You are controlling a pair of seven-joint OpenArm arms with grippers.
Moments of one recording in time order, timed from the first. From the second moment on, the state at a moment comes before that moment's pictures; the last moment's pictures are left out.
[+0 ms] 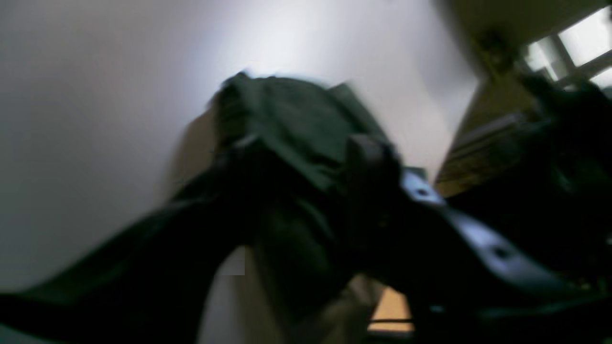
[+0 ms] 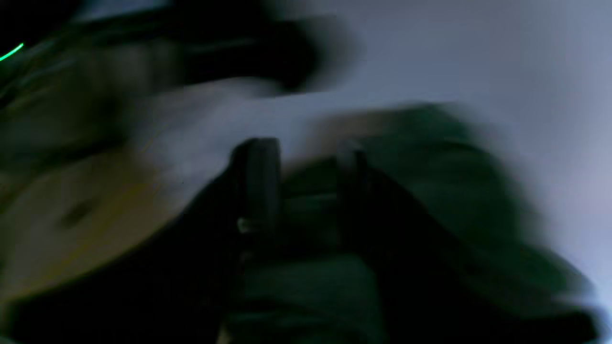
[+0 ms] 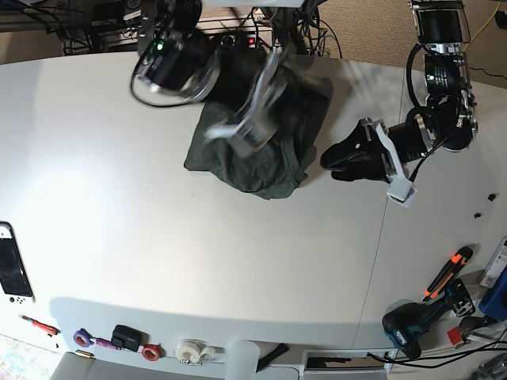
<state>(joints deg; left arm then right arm) 3.3 -14.5 -10.7 91.4 -74.0 -43.1 67.8 -15.5 -1.4 -9.9 129.2 15.9 26.9 -60.4</state>
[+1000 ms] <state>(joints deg) -9.3 -8.8 36.4 94.5 -43.3 -35.9 70.5 -12.2 -1.4 5.5 112.1 8.4 17.6 -55.5</state>
